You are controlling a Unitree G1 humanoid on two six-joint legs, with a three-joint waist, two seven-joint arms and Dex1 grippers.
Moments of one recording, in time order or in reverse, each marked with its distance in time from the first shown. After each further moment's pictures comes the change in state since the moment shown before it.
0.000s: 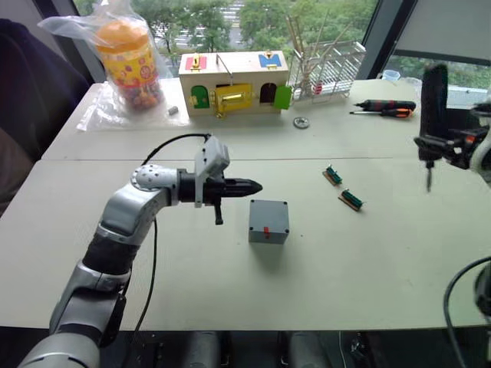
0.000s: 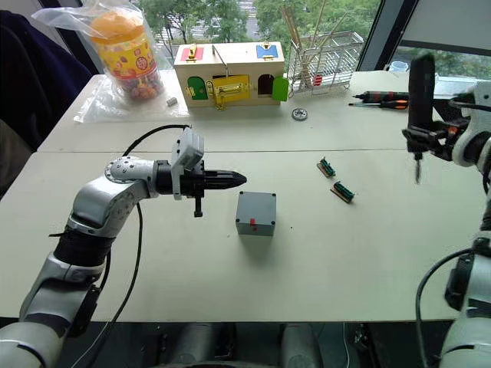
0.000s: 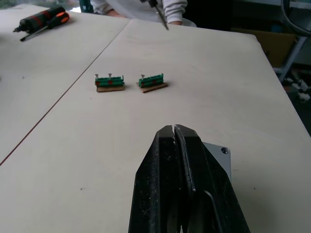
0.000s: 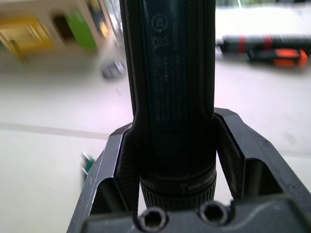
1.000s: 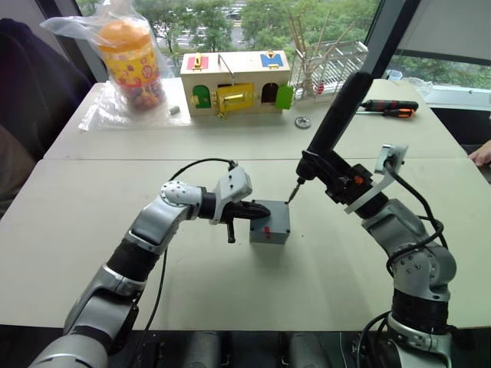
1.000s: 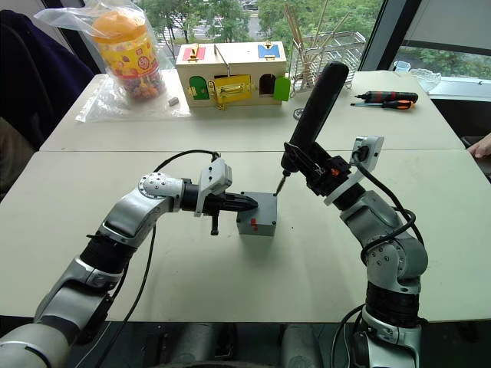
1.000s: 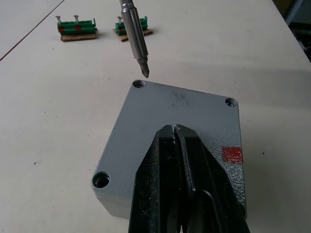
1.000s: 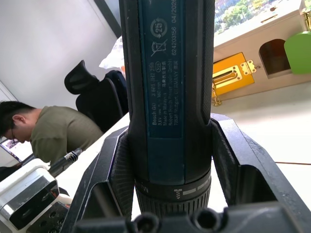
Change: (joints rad) left arm 0.051 -0.071 -0.142 0.078 0.180 -0.099 0.009; right arm 0.349 0.391 0.290 -0.521 0.367 -0.071 -0.295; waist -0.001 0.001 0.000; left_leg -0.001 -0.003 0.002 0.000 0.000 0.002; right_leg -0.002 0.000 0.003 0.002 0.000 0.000
